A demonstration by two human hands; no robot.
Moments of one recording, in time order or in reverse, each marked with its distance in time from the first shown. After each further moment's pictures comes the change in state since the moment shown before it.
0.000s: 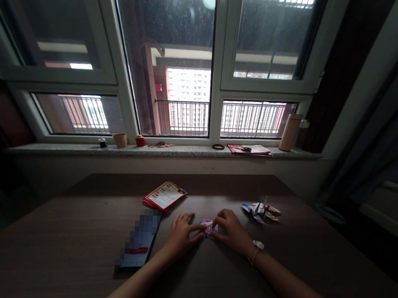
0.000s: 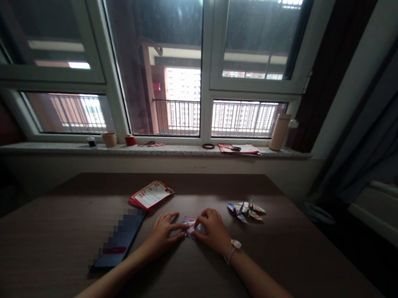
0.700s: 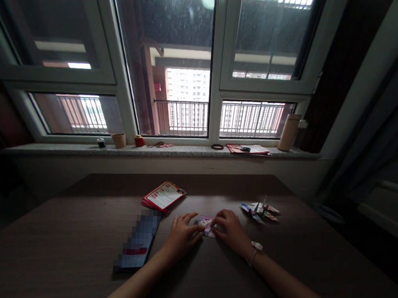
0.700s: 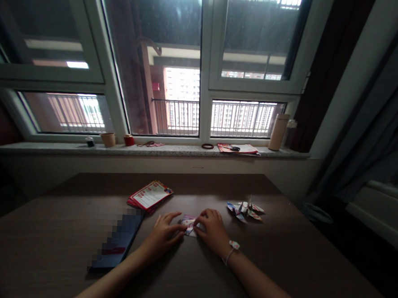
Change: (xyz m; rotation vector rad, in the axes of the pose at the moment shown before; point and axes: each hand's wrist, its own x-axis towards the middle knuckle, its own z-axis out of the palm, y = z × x) left_hand -0.003 0.002 0.002 0.007 0.034 0.074; right_hand 0.000 0.001 0.004 -0.023 0.050 0.046
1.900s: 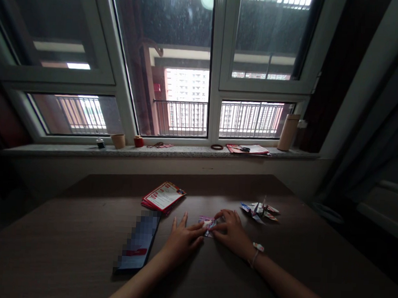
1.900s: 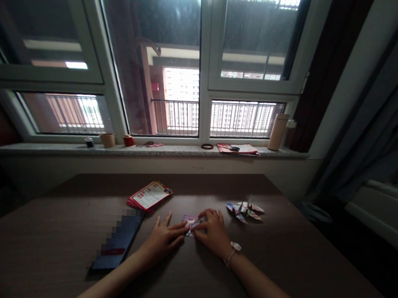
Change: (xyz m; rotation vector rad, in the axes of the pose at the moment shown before) left_hand -0.002 0.010 -0.012 0.079 -0.252 -0.017; right_hand -0.004 -0.009 -0.008 0.037 -0.062 0.074
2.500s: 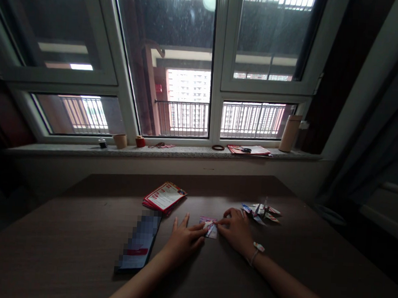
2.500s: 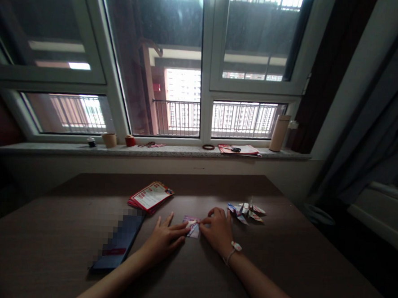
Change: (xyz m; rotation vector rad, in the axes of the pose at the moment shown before) left_hand 0.002 0.001 0.000 -0.027 0.006 -0.015; right_hand 0.006 0.004 0.001 -0.160 0.163 0.163
